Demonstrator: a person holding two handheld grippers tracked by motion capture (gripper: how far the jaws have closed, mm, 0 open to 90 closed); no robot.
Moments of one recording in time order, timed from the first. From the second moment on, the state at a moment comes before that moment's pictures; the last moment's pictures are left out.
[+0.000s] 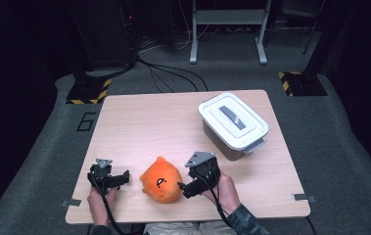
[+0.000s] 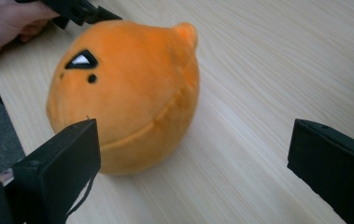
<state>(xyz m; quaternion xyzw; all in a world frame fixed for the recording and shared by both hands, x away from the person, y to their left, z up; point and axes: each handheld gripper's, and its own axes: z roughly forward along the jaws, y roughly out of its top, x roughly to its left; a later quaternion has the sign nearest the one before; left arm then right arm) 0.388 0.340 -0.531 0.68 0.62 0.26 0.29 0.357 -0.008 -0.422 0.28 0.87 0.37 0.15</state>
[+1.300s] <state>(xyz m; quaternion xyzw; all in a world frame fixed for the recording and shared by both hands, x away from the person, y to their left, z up) 0.388 0.340 -0.531 0.69 0.62 0.26 0.29 0.373 0.050 -0.449 0.25 0.91 0.33 0.08</state>
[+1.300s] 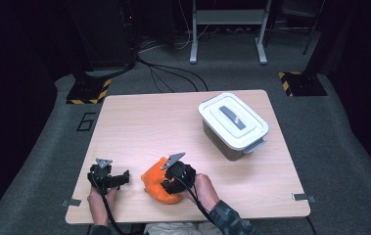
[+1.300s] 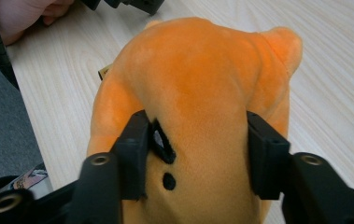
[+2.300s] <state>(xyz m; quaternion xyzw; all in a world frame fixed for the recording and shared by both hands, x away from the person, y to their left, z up) 0.388 0.340 -0.531 0.69 0.62 0.26 0.29 0.363 0.002 -0.431 0.27 0.87 0.38 0.15</state>
